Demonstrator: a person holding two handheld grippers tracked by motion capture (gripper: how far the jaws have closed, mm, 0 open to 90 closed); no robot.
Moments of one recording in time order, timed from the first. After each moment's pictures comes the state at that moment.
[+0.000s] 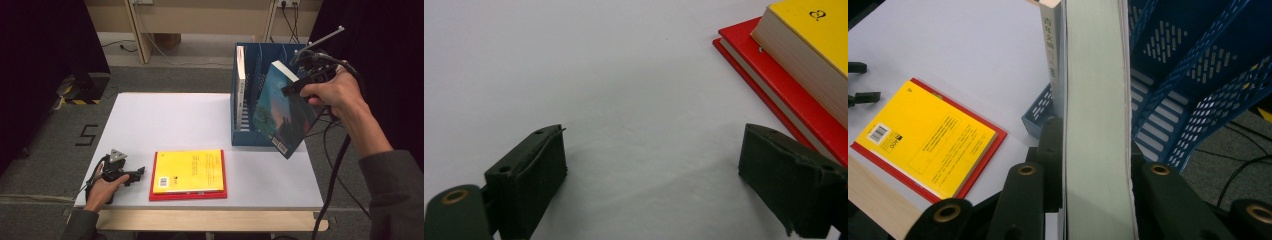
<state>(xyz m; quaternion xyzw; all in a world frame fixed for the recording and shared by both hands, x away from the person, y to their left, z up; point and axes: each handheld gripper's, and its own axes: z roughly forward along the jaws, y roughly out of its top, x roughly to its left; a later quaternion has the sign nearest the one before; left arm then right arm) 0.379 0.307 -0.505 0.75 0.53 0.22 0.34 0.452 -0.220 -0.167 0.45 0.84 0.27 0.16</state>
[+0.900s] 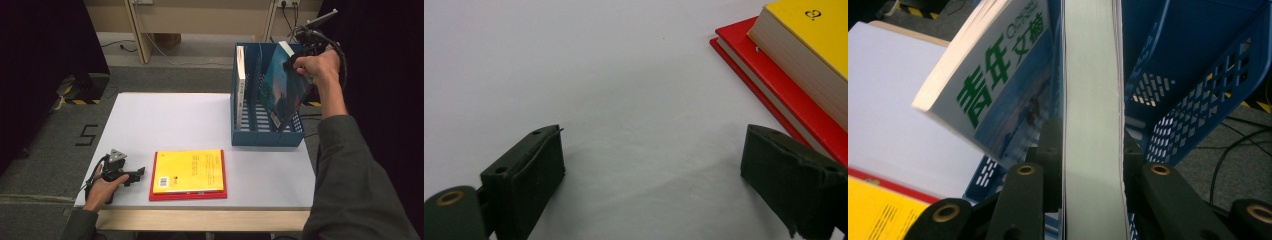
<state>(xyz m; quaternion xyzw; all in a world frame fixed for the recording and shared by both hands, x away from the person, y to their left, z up) 0.379 0.308 -0.505 0.75 0.52 0.22 0.35 0.550 -0.234 -0.175 0.54 0.77 0.28 0.19</state>
